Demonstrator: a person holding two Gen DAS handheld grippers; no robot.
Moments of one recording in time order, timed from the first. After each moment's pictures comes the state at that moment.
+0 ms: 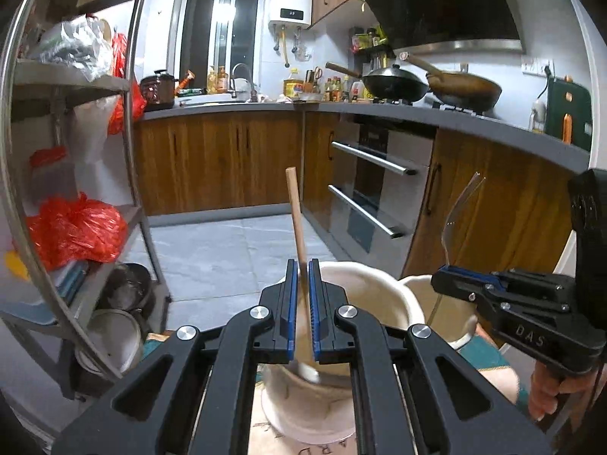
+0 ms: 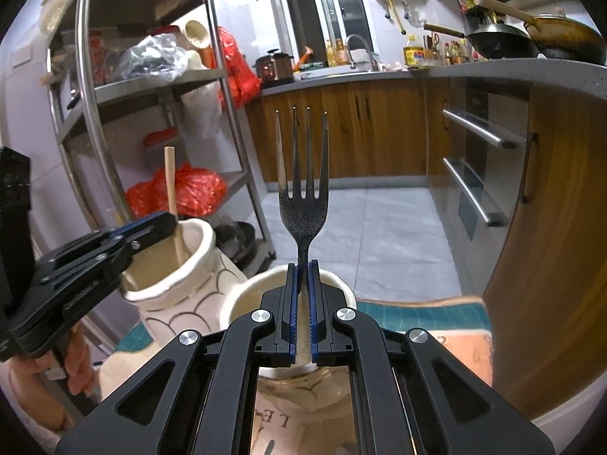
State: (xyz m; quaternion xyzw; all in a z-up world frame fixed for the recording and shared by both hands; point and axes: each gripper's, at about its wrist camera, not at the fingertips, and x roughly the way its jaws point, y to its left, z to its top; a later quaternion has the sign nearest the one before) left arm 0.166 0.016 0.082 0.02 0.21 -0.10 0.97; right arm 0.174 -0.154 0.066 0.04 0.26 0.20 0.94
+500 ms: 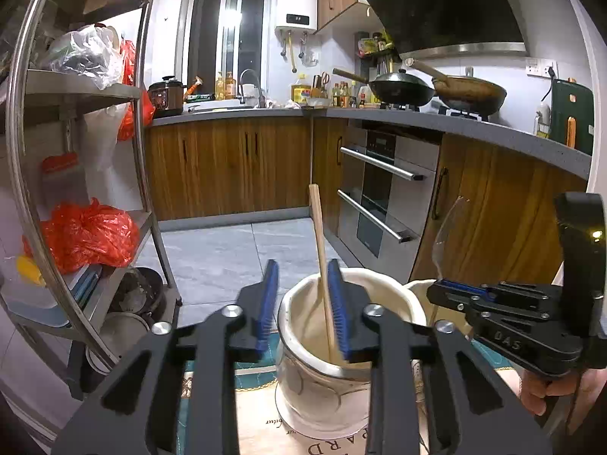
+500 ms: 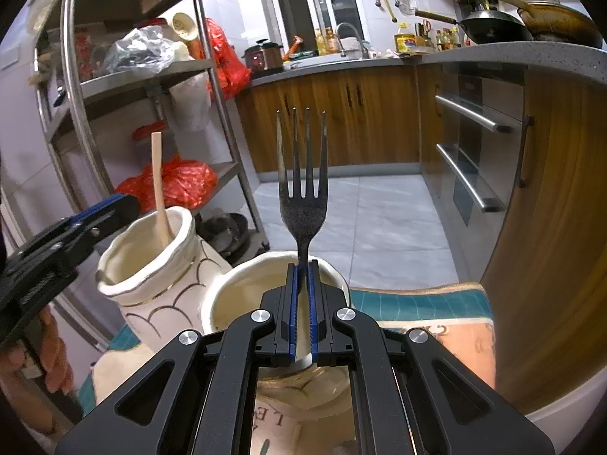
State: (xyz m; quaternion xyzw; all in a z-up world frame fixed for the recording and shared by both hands) left arm 0.156 0.023 0.094 0.01 0.20 -0.09 0.98; right arm 0.183 -0.154 0.057 0.05 0.28 0.19 0.94
